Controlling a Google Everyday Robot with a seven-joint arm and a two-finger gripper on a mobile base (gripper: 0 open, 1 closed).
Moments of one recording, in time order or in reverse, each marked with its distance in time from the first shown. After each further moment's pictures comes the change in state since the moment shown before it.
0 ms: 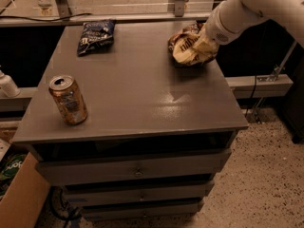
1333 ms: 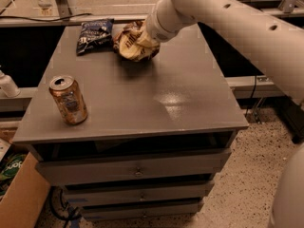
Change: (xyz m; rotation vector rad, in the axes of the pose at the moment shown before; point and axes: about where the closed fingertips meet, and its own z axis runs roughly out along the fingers) arm -0.159 0.031 0.071 -0.018 -0.215 -0.170
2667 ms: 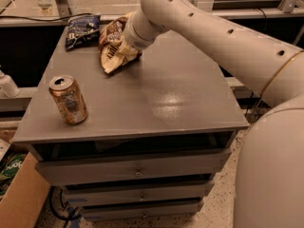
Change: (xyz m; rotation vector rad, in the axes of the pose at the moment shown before) arm -0.037 0.022 0.064 -0.070 -0.019 -0.037
